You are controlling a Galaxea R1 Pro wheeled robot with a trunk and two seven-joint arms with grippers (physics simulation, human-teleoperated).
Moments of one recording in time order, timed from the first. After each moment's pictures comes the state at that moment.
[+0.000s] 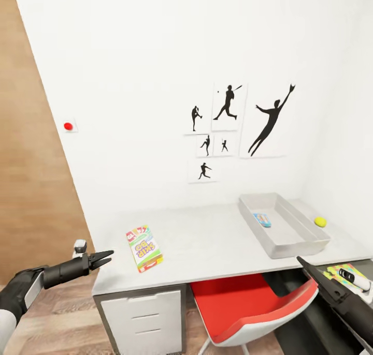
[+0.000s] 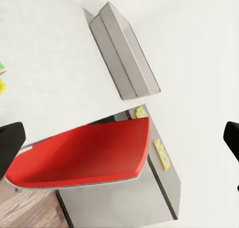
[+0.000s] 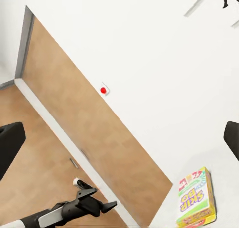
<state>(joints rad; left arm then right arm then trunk) -0.66 0.38 0.23 -0.50 0.19 0.64 -1.38 -0.06 -0.04 -0.72 -1.58 -0.55 0.71 1.35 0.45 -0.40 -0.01</state>
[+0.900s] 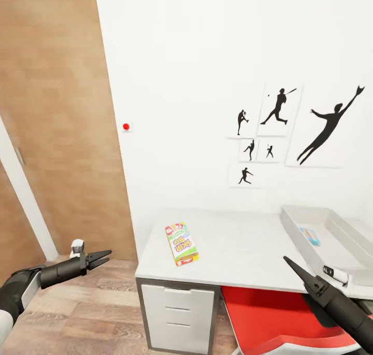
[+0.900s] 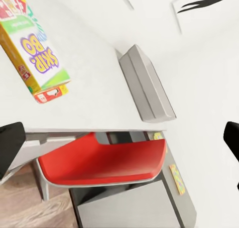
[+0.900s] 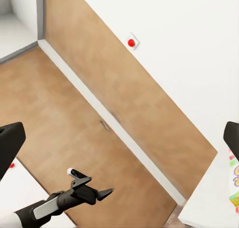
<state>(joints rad) -0.66 0.39 0.23 -0.50 0.19 0.65 -1.38 -0.06 -0.04 -0.63 -1.58 -0.55 0.71 1.25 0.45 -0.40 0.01</state>
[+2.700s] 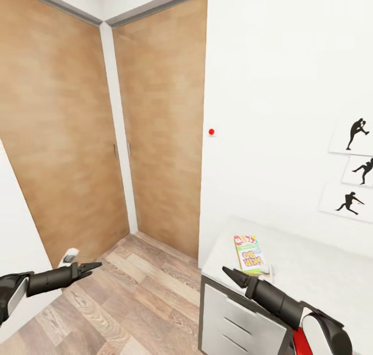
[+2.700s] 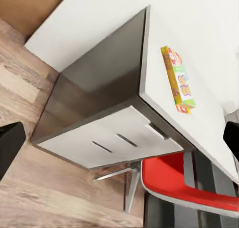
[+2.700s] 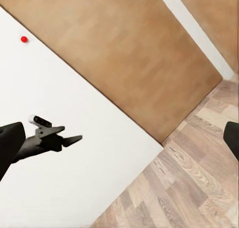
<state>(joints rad) -0.65 0.45 0.23 -0.46 0.11 0.65 -1.18 -0.07 -0.04 -0.16 -1.58 -0.55 0.71 0.72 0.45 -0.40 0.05</state>
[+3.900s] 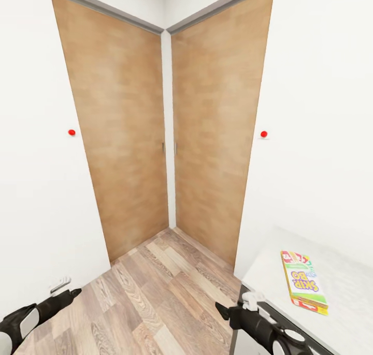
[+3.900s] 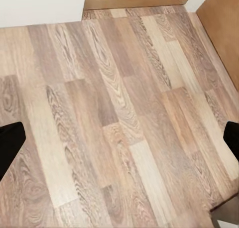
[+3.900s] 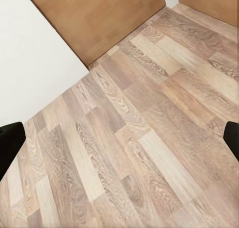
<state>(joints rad) -0.64 0.37 0.44 -0.15 0.11 0.15 -0.32 -0.06 -0.02 0.03 -1.29 -0.24 0.44 0.35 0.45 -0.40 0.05</state>
